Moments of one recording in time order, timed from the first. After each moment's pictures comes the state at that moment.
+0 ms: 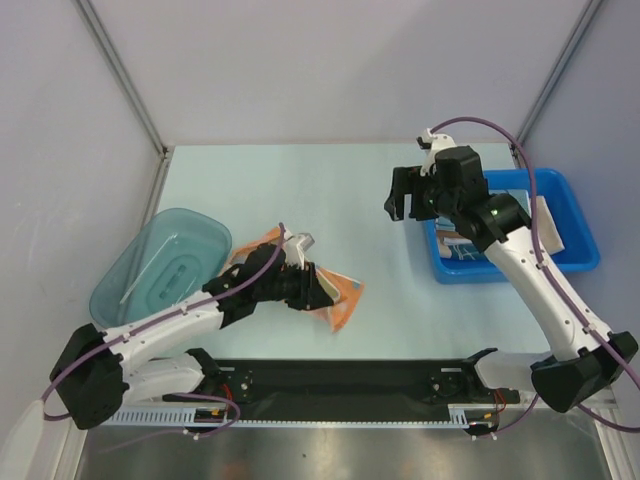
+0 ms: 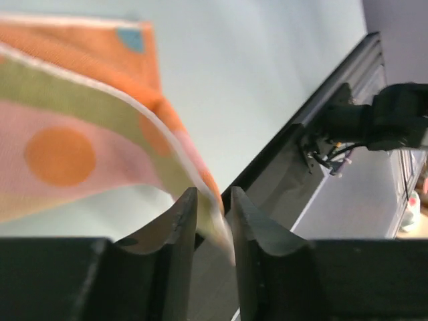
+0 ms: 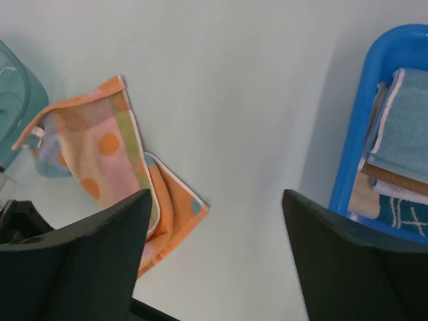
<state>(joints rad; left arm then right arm) -0.79 1.08 0.64 -0.10 0.34 -0.66 0.47 1.26 1.44 -0.74 0.01 0.26</state>
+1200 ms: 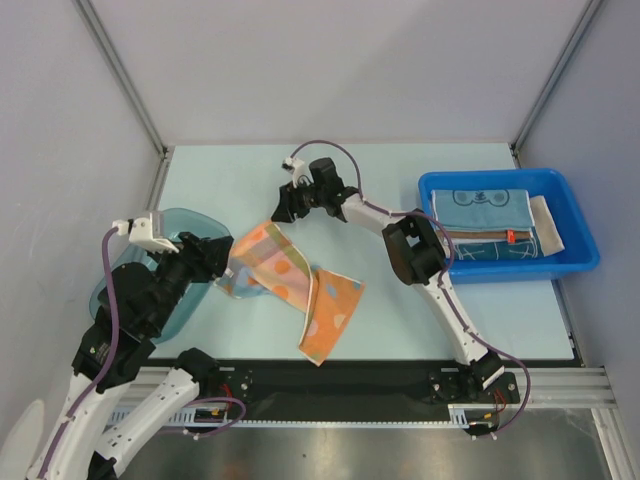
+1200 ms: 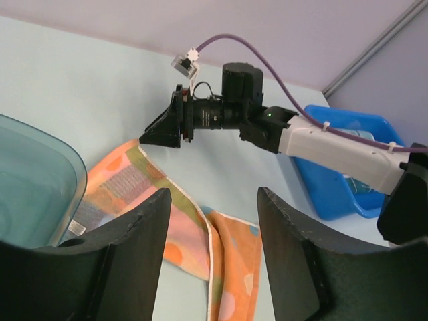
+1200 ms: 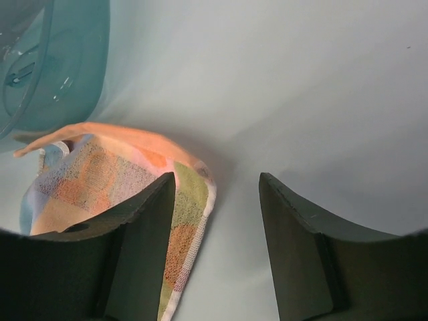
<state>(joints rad) -0.52 0.47 0.96 -0.61 -0.24 -0.47 0.64 2.60 2.13 0.00 -0.66 0.18</state>
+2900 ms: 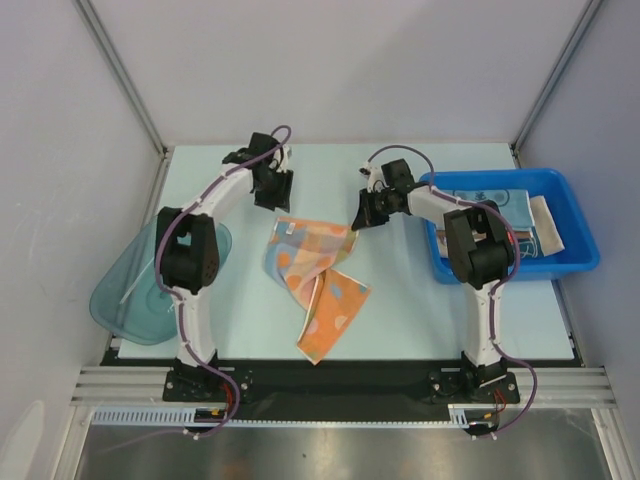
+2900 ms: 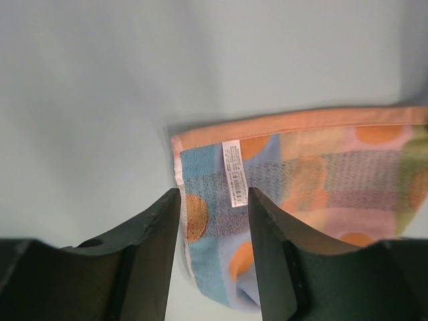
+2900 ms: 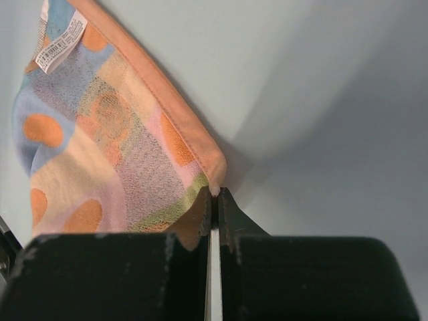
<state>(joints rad) -0.28 2.01 1.72 -0.74 0.10 -0.10 0.35 2.15 1.53 -0.32 -0.56 0.15</state>
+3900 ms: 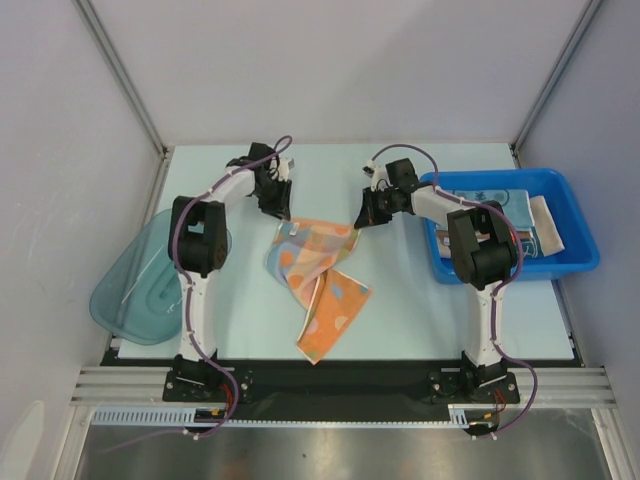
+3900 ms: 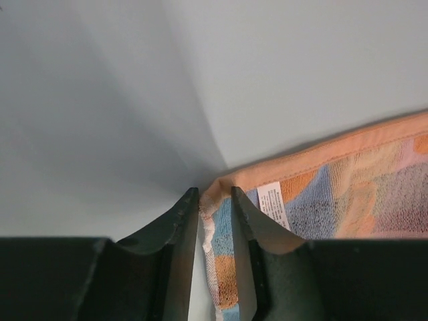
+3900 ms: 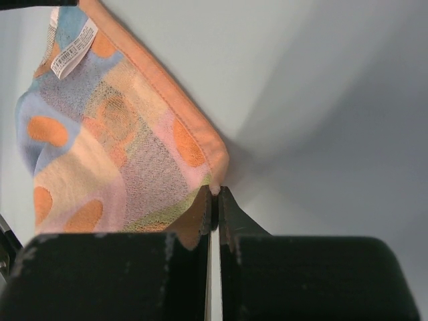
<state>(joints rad) -0.22 2.29 1.84 -0.73 0.30 0.00 0.33 2.13 1.51 -0.30 -0.58 0.14</state>
